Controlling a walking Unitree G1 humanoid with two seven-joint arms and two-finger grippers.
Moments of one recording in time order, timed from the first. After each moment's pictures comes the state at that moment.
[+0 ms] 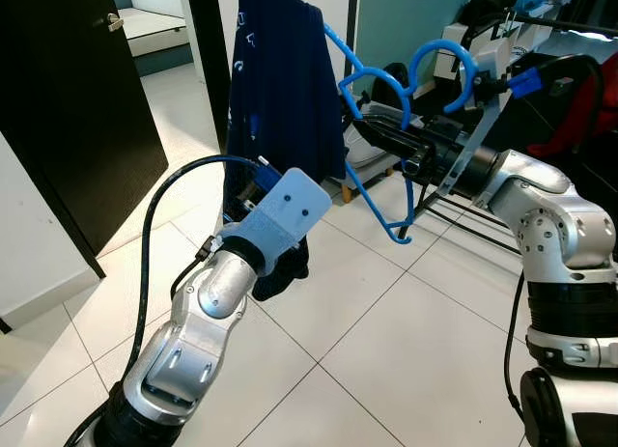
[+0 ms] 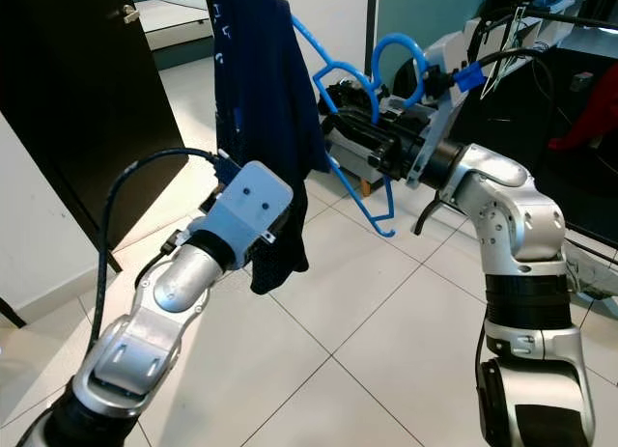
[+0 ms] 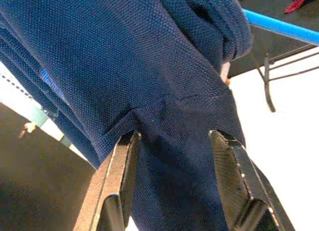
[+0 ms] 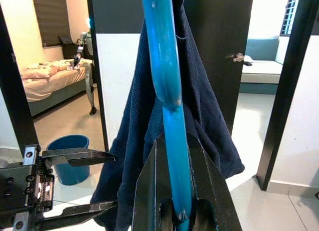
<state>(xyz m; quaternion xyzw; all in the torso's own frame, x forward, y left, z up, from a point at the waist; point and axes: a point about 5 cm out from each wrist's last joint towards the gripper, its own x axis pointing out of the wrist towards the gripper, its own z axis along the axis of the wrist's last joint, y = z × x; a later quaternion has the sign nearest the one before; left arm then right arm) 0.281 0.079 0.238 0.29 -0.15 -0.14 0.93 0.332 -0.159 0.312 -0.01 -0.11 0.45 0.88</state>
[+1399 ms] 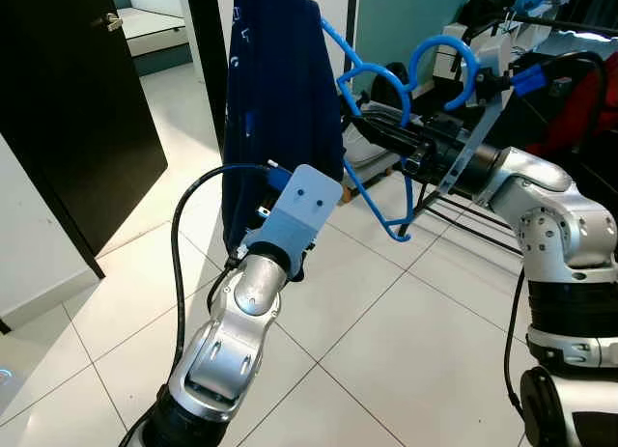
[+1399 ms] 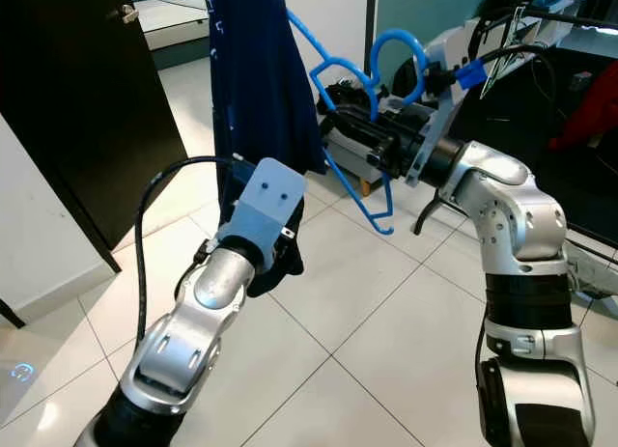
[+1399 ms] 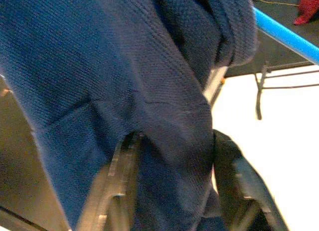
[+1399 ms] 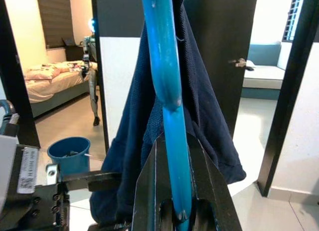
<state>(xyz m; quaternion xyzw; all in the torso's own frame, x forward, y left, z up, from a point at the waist) 0.289 0.053 0.232 0.20 -0.11 -0.09 0.97 0.329 -0.156 0.317 -0.01 -0.12 0.46 0.88</state>
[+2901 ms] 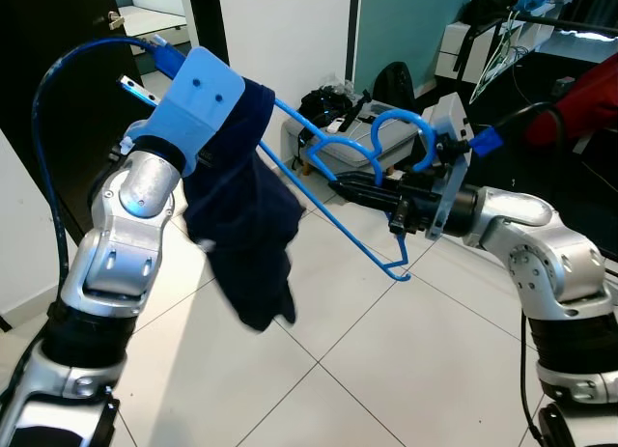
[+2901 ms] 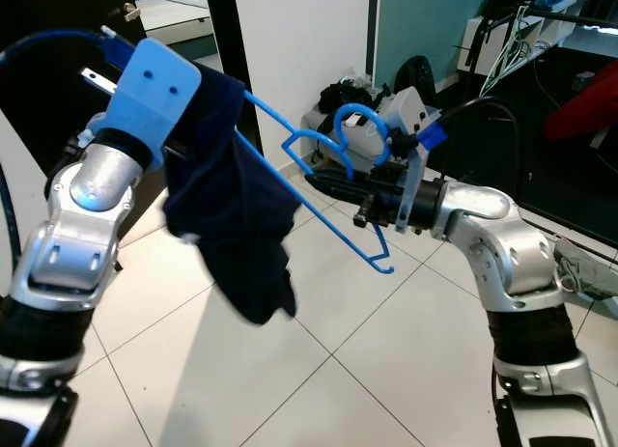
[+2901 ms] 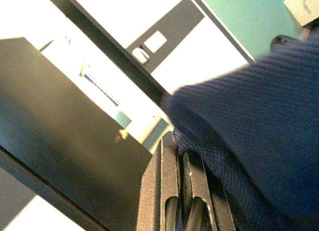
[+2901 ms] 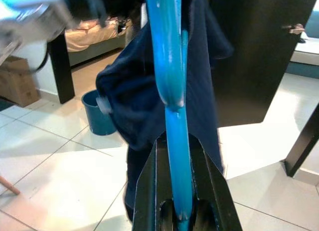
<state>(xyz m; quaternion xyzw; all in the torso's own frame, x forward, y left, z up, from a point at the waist) 0.325 0.158 0.332 0.37 -0.23 0.01 0.90 0.306 -0.143 0.277 -0.08 -0.05 0.54 0.84</state>
